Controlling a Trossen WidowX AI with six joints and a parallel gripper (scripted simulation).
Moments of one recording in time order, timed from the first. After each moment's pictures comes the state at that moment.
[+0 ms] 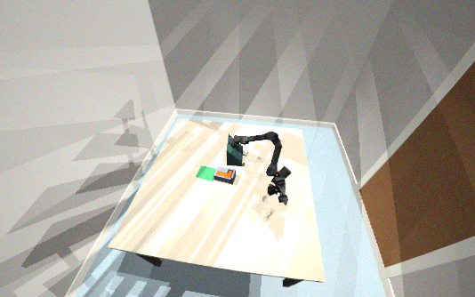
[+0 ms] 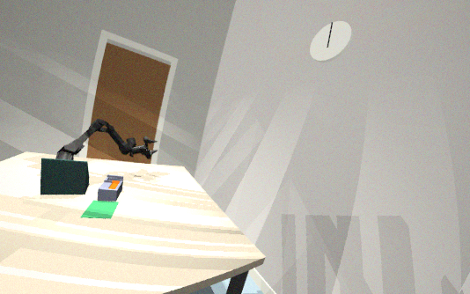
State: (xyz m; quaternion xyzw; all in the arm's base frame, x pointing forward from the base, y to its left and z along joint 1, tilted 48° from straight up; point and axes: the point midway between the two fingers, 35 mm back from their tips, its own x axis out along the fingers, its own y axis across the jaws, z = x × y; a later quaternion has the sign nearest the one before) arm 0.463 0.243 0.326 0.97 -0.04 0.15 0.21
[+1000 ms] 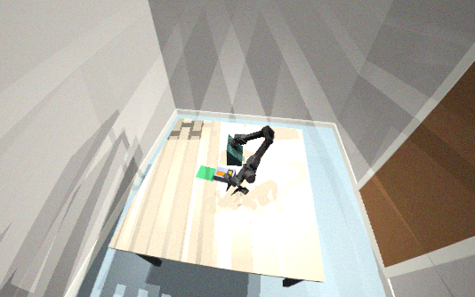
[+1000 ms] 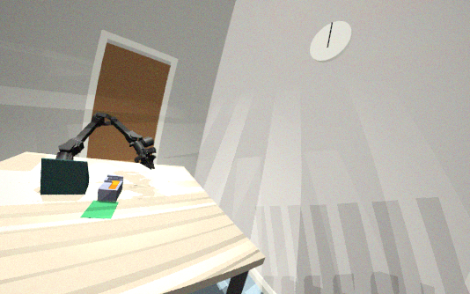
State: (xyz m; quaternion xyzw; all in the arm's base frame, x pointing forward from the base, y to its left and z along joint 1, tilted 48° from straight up) arm 0.434 0.075 0.045 0.35 0.48 -0.08 0.80
